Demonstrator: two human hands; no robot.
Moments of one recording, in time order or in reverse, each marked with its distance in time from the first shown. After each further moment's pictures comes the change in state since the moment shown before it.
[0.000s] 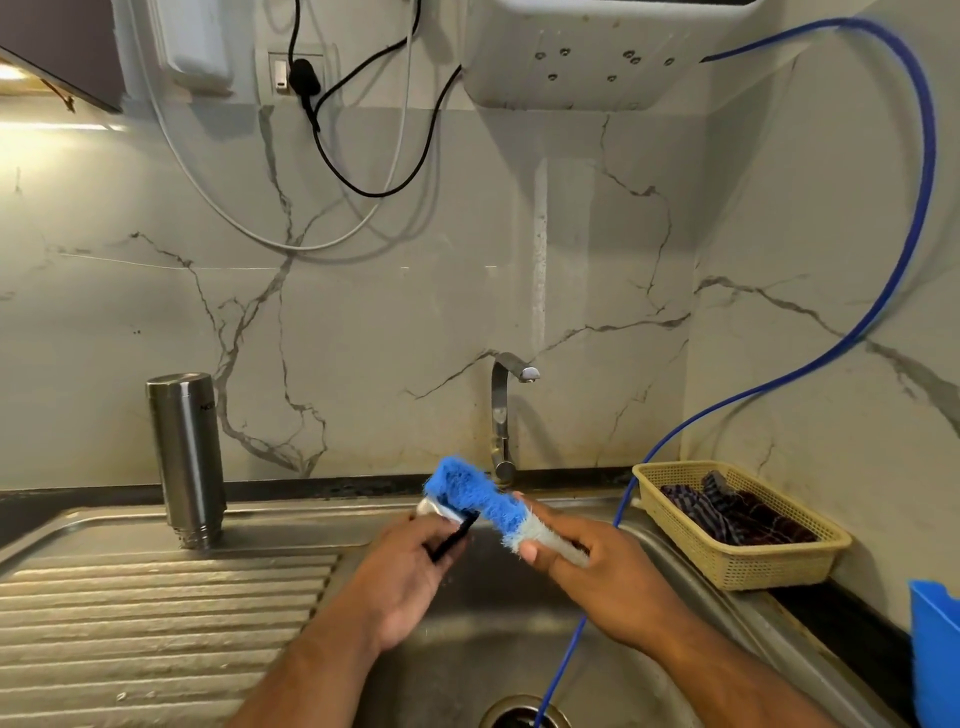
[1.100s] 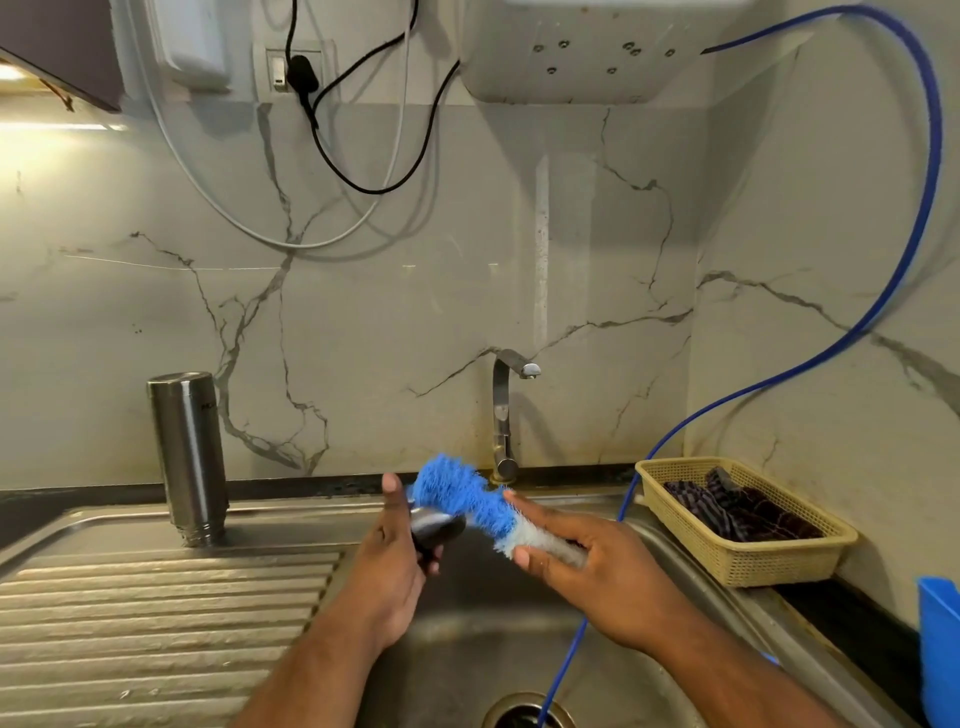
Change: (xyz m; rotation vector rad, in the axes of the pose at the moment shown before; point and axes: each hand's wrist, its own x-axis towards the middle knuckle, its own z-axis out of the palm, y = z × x) left_hand 0.008 -0.004 -0.006 0.166 0.222 0.091; right_hand -0.006 -0.008 -0.003 -0.037 -0.037 -0.079
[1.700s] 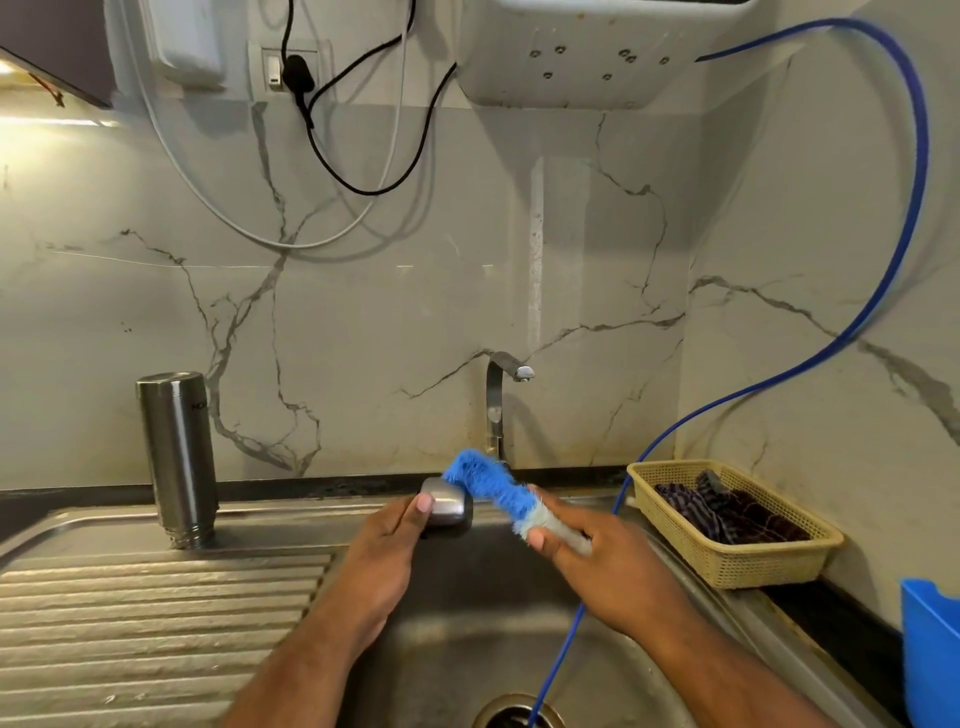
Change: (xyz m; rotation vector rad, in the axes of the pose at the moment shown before) left_hand 0.001 0.002 -0.006 0.368 -0.097 0.182; right_hand 0.005 0.007 -0.004 -0.059 0.097 0.134
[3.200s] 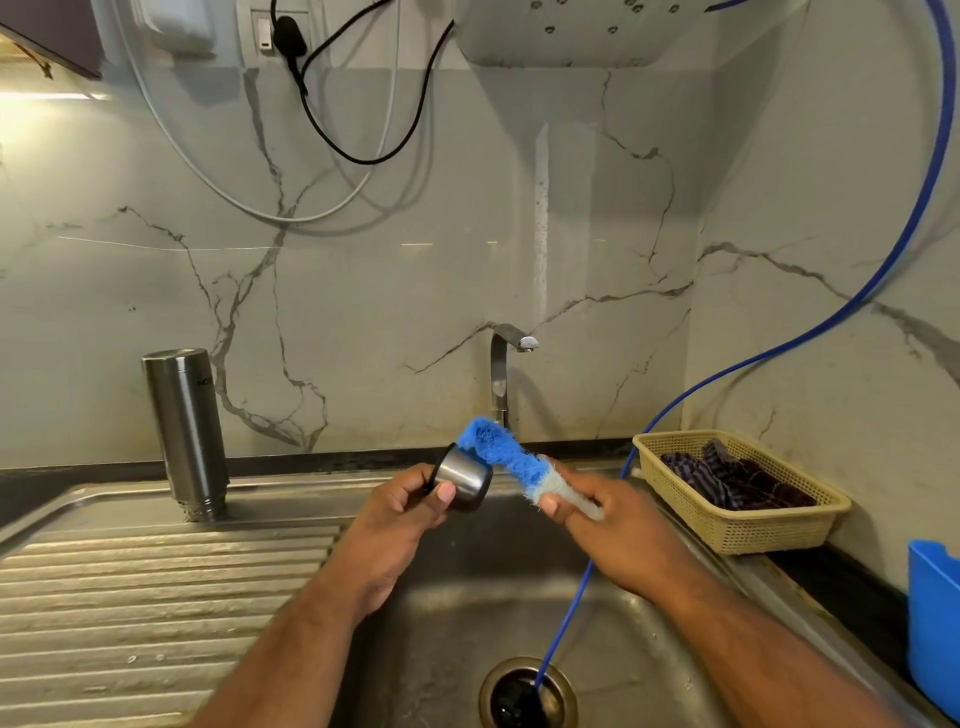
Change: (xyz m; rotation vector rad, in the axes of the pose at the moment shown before) left_hand -0.001 -0.002 -0.006 -0.048 -0.188 0.087; right_hand 0.004 0.008 -0.002 0.058 0.008 -0.016
